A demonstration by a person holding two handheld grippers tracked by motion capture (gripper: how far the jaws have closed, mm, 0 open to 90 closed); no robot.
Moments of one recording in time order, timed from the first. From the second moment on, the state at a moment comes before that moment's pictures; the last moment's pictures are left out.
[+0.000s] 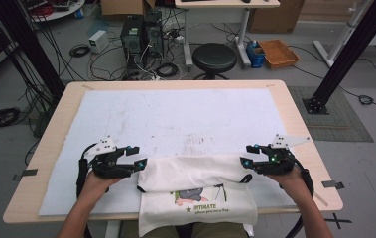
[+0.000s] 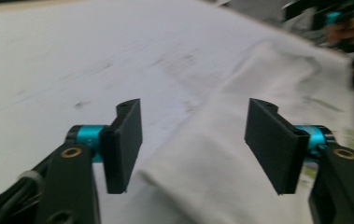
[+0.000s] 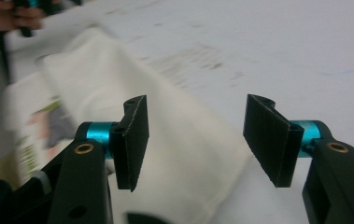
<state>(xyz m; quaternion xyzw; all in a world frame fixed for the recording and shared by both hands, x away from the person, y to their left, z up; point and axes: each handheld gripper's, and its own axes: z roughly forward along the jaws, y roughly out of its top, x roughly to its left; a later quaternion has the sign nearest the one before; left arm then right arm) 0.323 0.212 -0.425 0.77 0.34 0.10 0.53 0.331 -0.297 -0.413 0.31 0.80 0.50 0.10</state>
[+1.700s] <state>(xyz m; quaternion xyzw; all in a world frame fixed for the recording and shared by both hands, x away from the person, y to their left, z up) 0.363 0.214 -0.453 0.78 0.40 0.05 0.48 0.381 -0.275 -0.444 0.41 0.82 0.38 0.13</state>
